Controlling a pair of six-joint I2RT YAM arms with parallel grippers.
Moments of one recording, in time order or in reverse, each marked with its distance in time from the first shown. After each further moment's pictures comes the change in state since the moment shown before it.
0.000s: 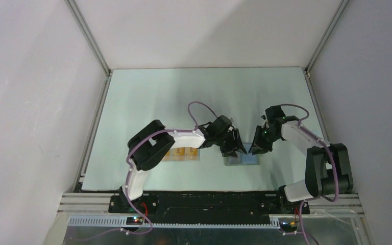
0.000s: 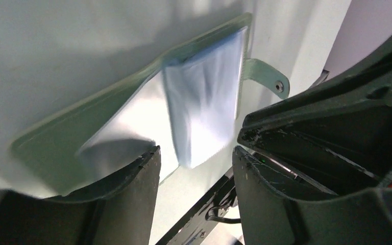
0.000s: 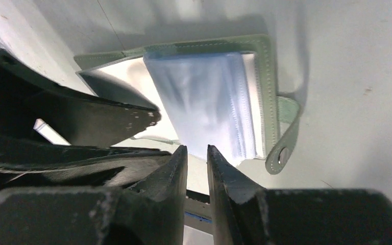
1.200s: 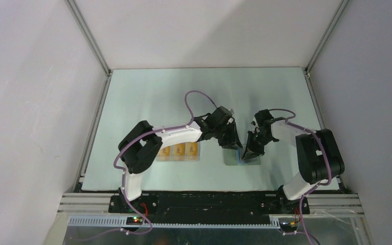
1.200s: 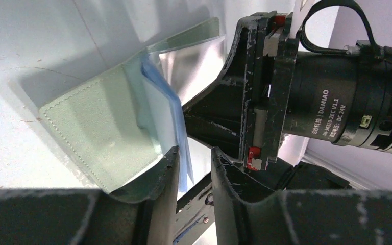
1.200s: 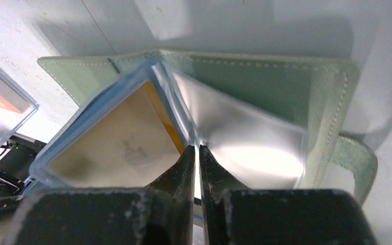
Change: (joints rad) left arm 0.013 -0.126 0.066 -0.230 -0.071 0.121; right arm 0.105 0.177 -0.018 0.098 -0.059 0.033
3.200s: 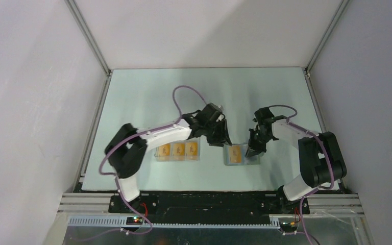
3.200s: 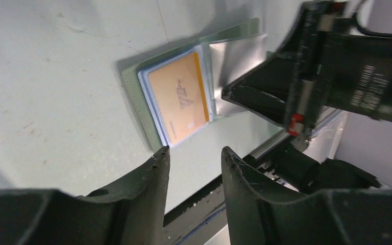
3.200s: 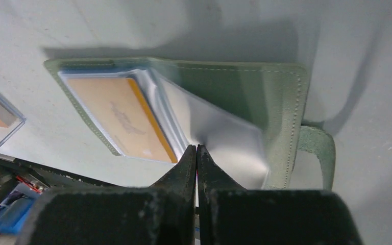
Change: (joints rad) left arm 0.064 -0.199 -0.078 -0.149 -0.087 0.104; right arm 0.026 -0.055 0.042 -0.053 0.127 -0.024
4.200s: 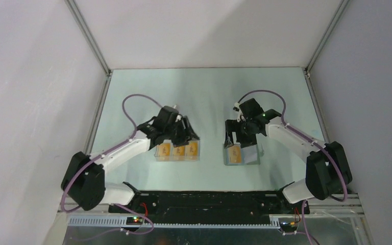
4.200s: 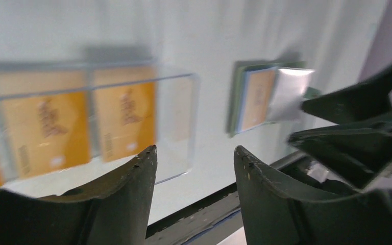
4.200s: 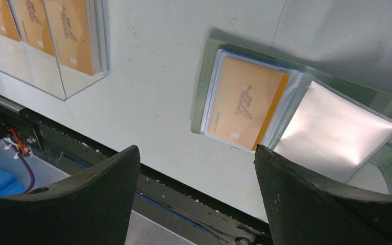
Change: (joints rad) left arm 0.241 -0.392 -0.367 0.024 -0.031 -0.014; right arm 0.216 -0.102 0.166 -0.039 0.001 -0.071
